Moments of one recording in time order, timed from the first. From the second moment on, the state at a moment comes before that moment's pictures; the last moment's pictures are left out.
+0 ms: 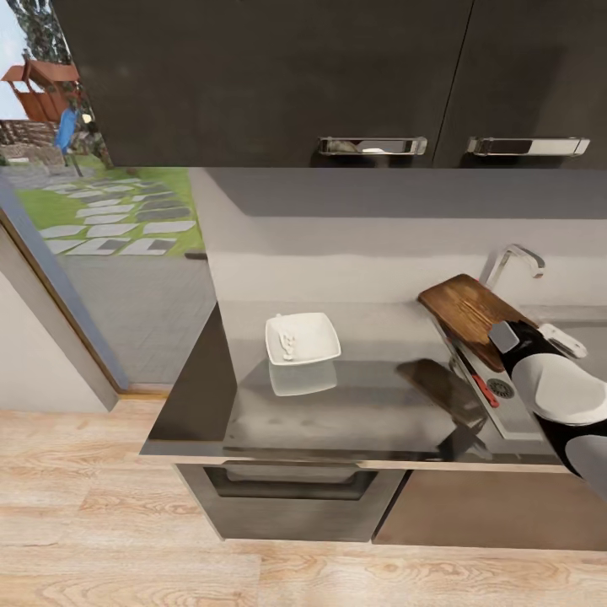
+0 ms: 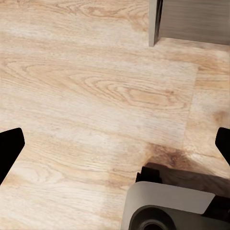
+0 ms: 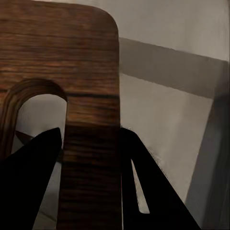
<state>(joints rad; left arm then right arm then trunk) -0.39 0.03 0.04 0.07 0.06 -0.42 0.18 -1.37 -0.21 -1.03 -0.25 0.39 0.11 -0.63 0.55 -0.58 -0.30</state>
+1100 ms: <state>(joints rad) -0.39 0.04 0.05 0.07 0.07 -0.42 0.18 -1.30 -0.17 -1.06 -0.18 0.39 -0.05 -0.83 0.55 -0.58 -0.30</state>
